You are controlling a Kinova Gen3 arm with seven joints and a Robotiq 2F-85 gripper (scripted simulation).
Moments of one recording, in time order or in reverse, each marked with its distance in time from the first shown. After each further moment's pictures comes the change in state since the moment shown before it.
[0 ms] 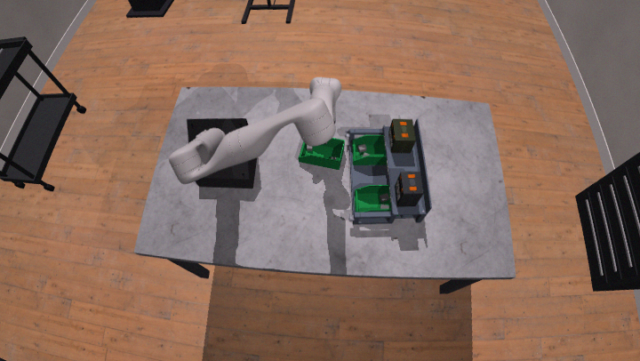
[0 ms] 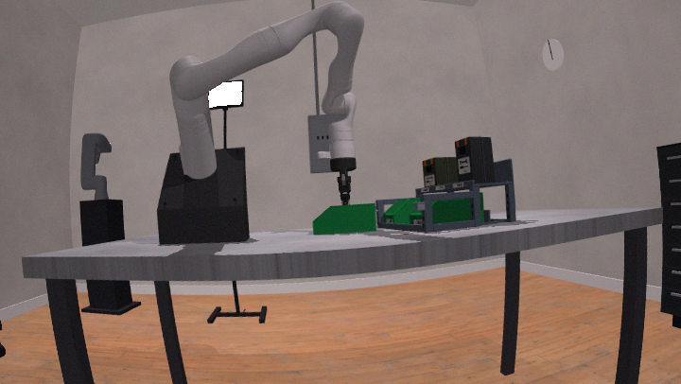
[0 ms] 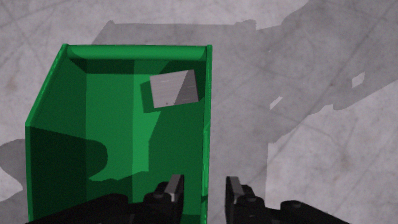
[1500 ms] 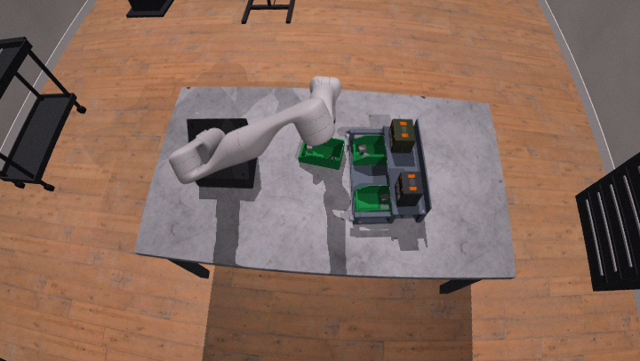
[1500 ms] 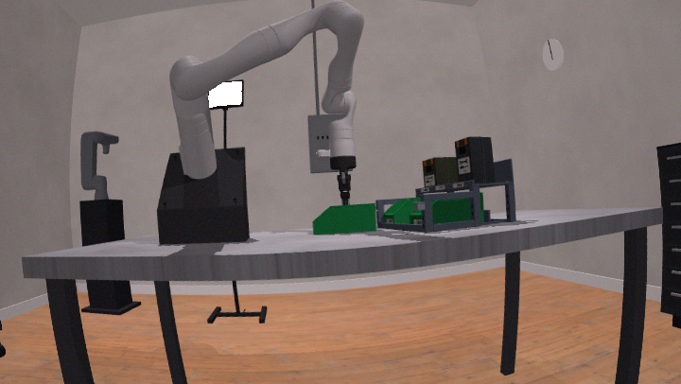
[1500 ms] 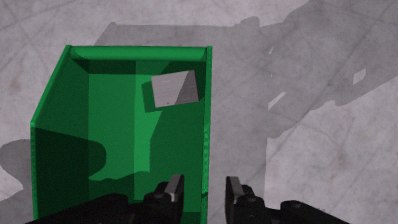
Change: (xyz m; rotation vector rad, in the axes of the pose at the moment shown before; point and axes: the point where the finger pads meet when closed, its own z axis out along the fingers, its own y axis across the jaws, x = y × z) arm 0.000 0.000 -0.005 0.000 0.000 0.000
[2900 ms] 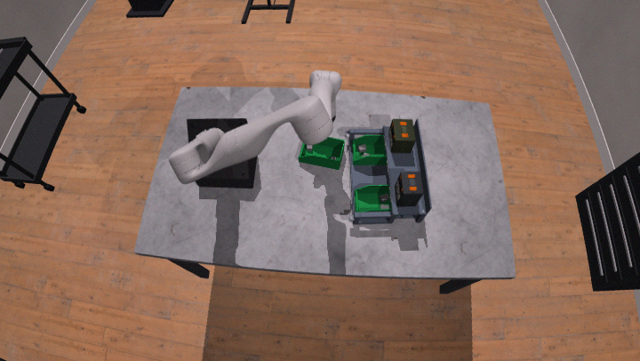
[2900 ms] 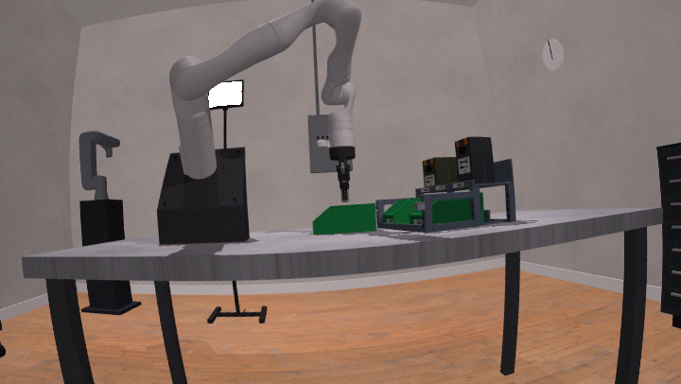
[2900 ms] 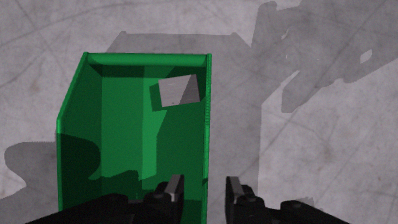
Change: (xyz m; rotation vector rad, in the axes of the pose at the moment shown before) arm 0.000 0.000 -0.028 0.000 0.001 0.000
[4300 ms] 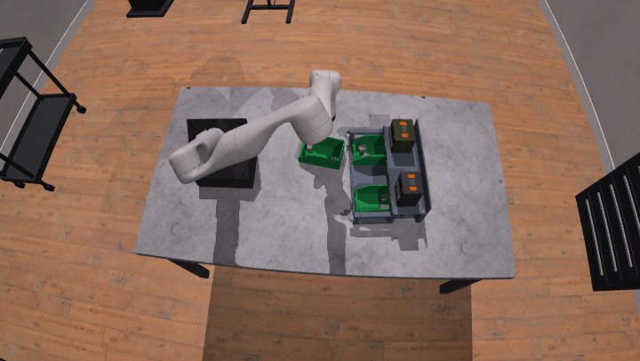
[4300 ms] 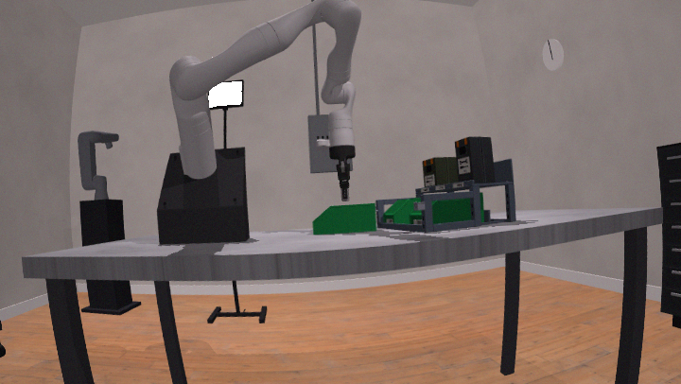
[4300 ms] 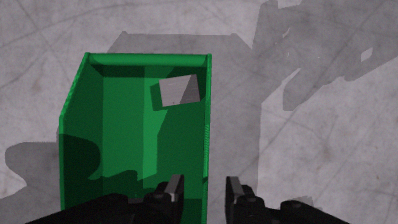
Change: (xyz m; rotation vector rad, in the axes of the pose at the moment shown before) arm 0.000 0.000 -0.003 0.000 -0.001 0.000
